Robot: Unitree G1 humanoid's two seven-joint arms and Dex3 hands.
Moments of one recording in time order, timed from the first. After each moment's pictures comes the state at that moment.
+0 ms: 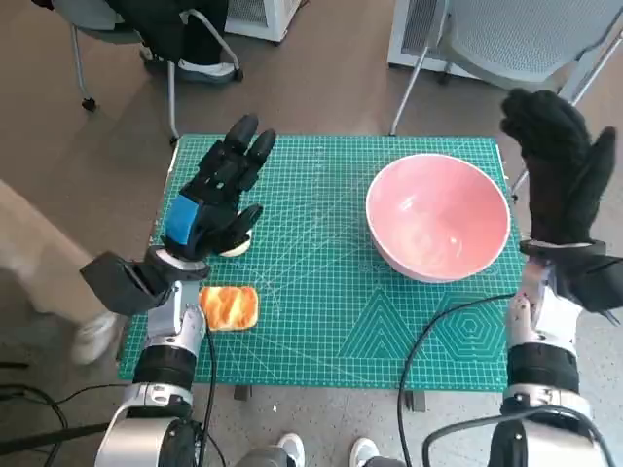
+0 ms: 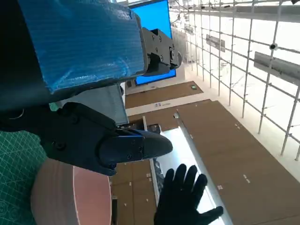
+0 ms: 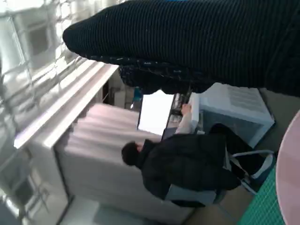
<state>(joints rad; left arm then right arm) -0.65 0.15 0.23 0.80 -0.36 -0.67 -0.69 -0.82 -0.27 -0.33 0.97 0.32 -0.74 0.44</state>
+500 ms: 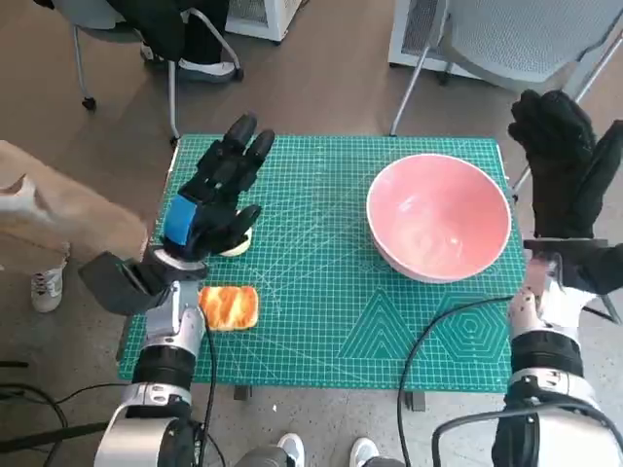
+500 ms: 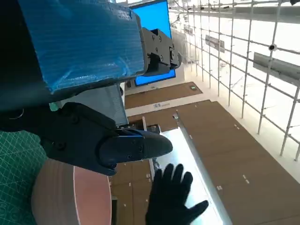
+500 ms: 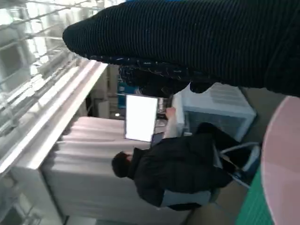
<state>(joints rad) -0.65 0.15 0.24 0.80 -0.36 -0.67 -0.70 -0.88 -0.30 -0.36 1.15 0.31 -0.72 0.44</state>
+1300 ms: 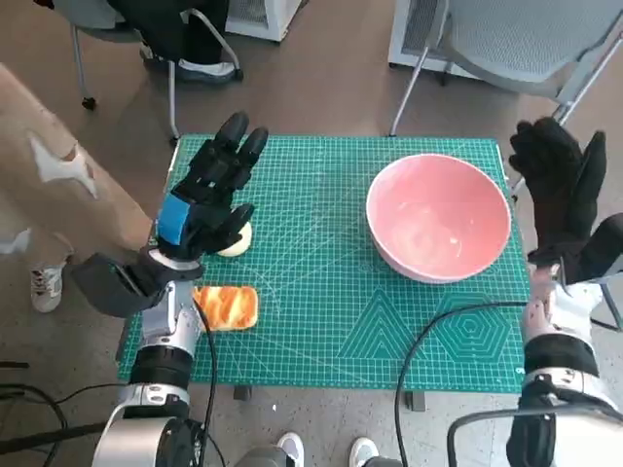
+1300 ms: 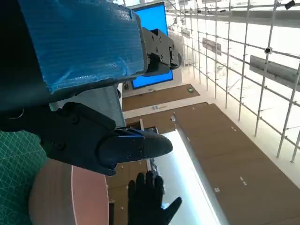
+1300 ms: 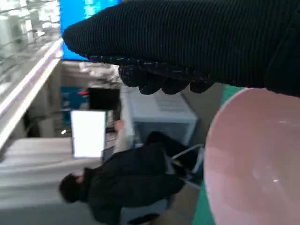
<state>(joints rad) -0.65 0.15 0.26 0.79 -0.38 -0.67 -0.72 -0.89 -0.35 -0.34 1.28 0.20 -0.58 0.30</state>
